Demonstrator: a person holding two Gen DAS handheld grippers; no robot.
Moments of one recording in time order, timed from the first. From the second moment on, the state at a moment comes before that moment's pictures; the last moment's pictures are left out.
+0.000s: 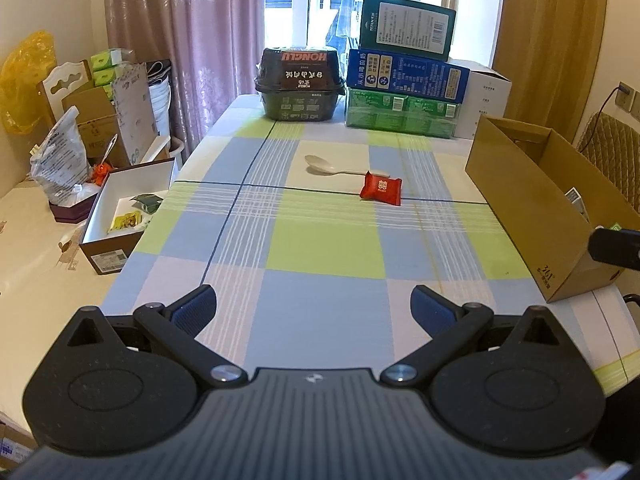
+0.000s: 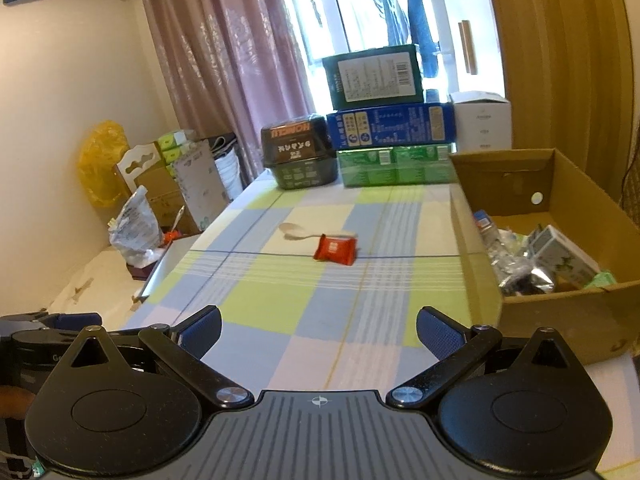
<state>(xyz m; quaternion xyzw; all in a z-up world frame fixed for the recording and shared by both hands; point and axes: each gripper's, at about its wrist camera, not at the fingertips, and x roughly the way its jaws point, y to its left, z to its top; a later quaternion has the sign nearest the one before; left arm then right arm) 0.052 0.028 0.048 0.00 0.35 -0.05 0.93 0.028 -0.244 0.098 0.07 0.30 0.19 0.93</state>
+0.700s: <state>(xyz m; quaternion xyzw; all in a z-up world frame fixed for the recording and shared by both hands) 0.188 0.055 0.006 0.05 0.33 -0.08 0.94 0.158 -0.181 0.044 0.05 0.29 0.15 0.94</state>
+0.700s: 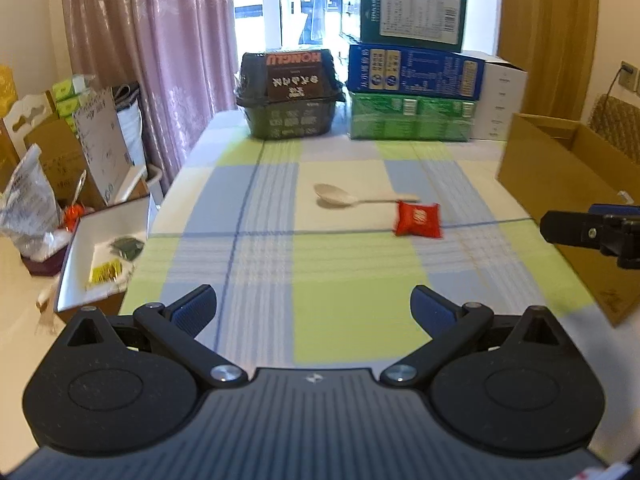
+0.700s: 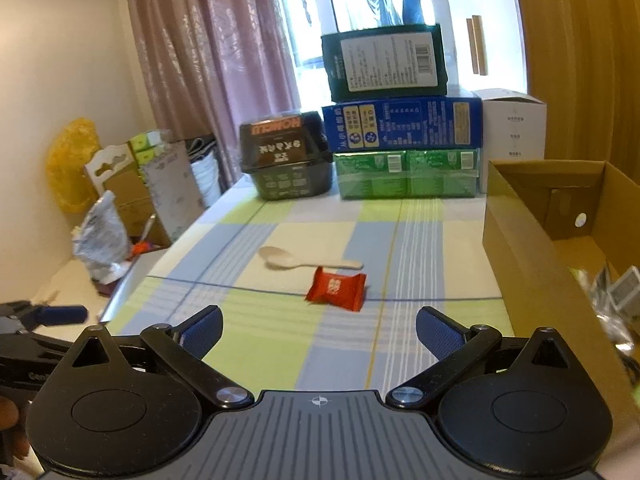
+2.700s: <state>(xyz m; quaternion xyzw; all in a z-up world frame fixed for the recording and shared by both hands) 0.418 0.006 -0.081 0.20 0.31 -0.28 0.89 0.311 -0.174 -0.054 0.03 0.33 0.13 0.94</state>
